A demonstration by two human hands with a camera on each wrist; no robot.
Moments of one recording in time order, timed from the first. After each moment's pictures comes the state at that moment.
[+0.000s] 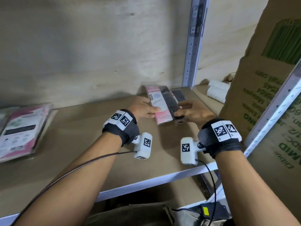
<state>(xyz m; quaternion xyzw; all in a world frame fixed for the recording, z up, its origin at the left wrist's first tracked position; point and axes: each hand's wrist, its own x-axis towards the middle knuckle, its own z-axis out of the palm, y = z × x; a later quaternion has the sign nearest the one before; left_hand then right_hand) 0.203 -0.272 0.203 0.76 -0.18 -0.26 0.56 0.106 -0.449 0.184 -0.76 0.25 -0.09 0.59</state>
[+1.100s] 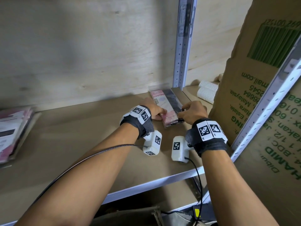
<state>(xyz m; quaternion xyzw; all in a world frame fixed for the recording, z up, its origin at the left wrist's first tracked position) 0.236 -0.372 0.162 0.79 -0.13 -0.32 0.50 0.096 -0.476 0.184 -0.84 0.36 -0.14 0.37</state>
